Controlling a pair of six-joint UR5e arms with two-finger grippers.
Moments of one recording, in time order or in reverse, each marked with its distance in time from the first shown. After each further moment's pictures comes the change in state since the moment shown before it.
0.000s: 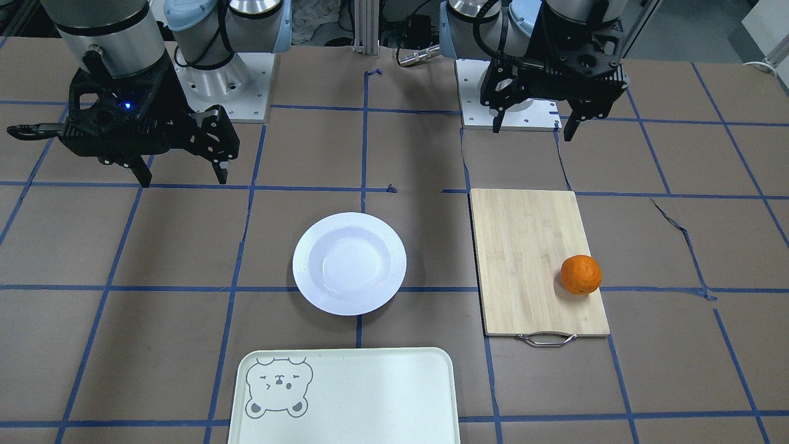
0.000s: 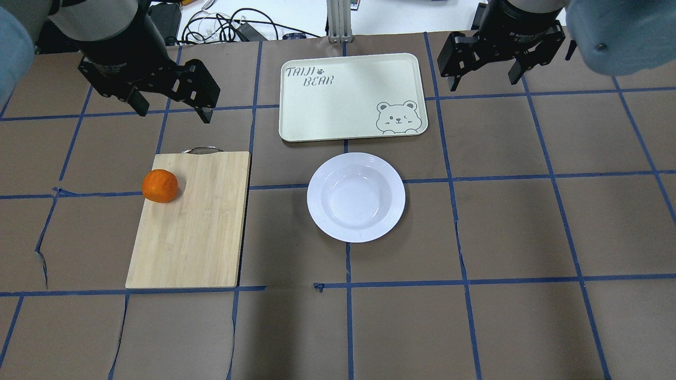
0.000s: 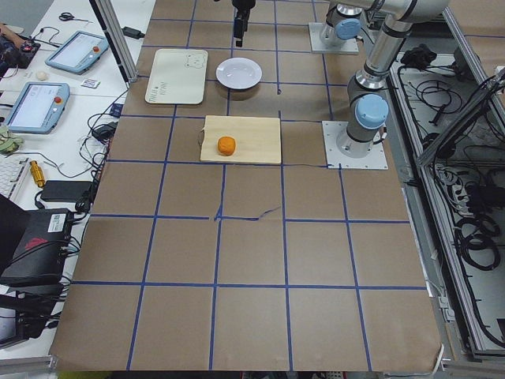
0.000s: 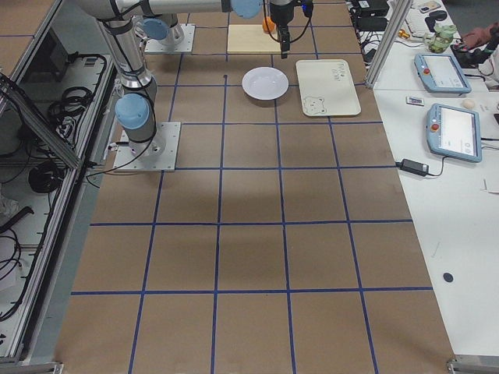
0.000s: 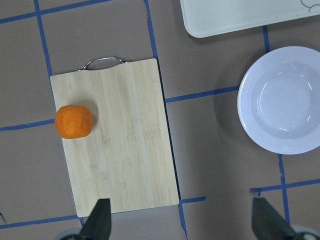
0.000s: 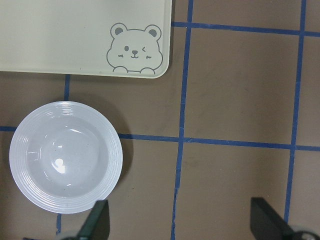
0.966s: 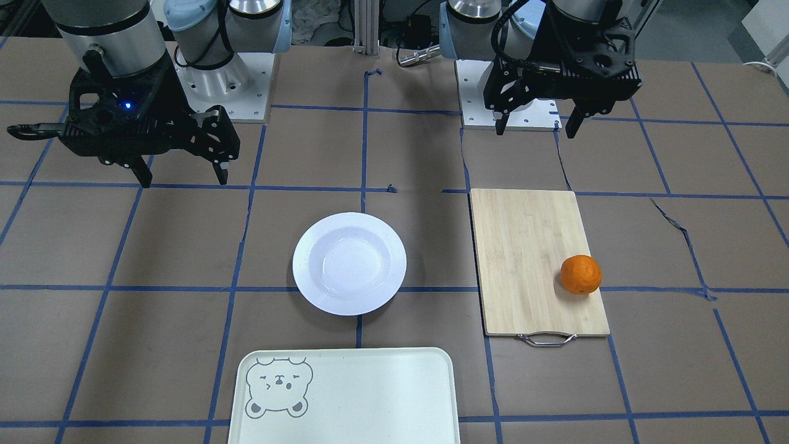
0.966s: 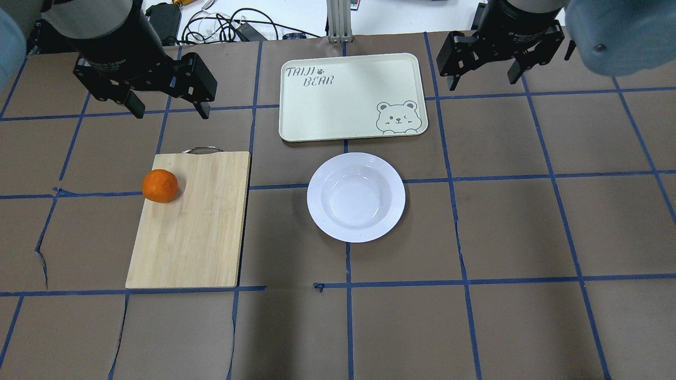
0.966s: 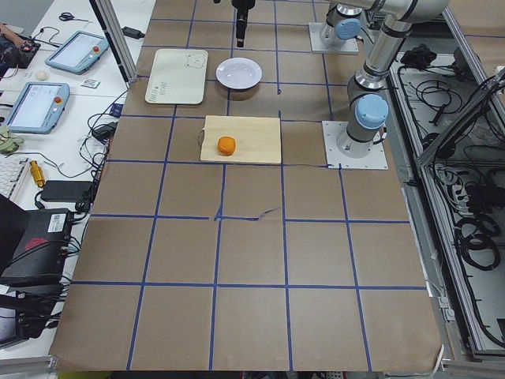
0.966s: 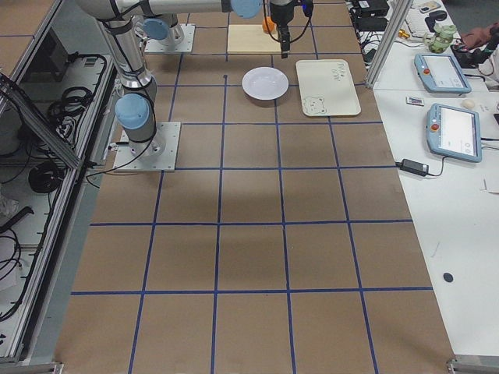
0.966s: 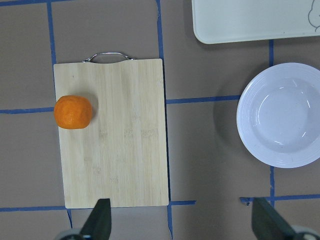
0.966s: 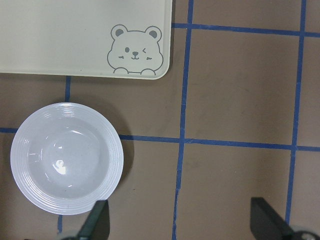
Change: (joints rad) left arm 0.011 0.001 0.003 -0.007 -0.009 -0.091; right arm 0.001 0.000 0.001 -0.003 0.002 0.004
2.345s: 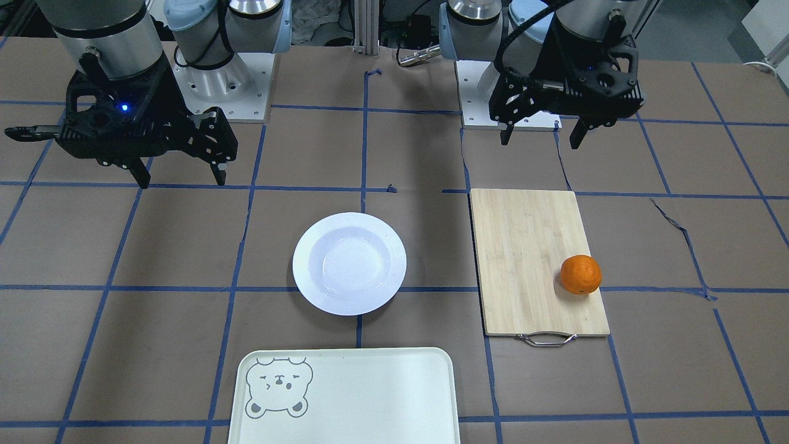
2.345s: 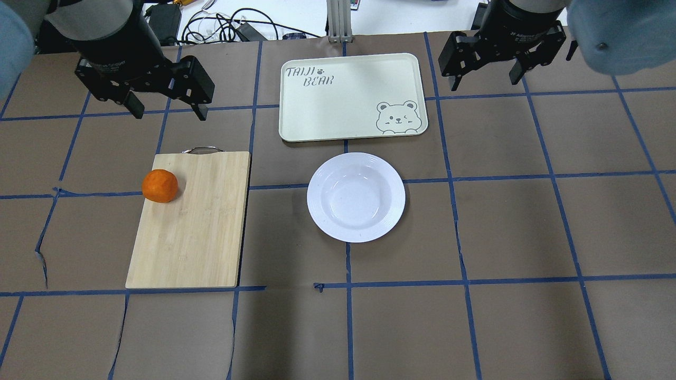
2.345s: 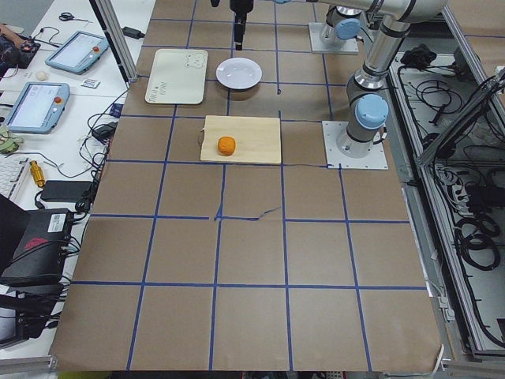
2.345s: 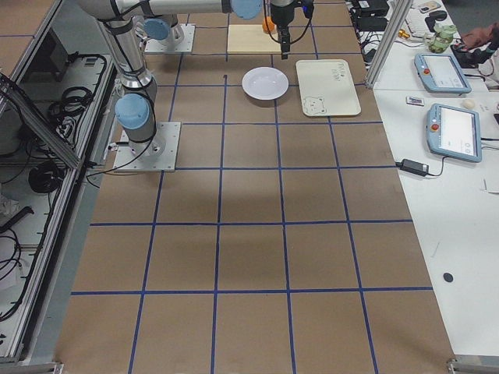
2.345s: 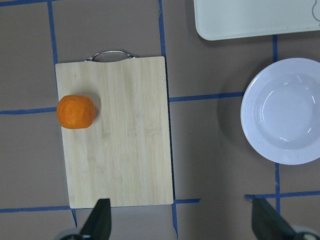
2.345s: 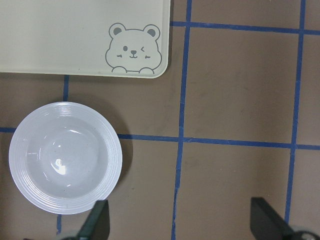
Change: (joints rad) left arm 0.022 -0.032 -0.014 0.014 0.004 0.040; right arm -0.006 0.002 0.000 0.003 0.001 -0.002
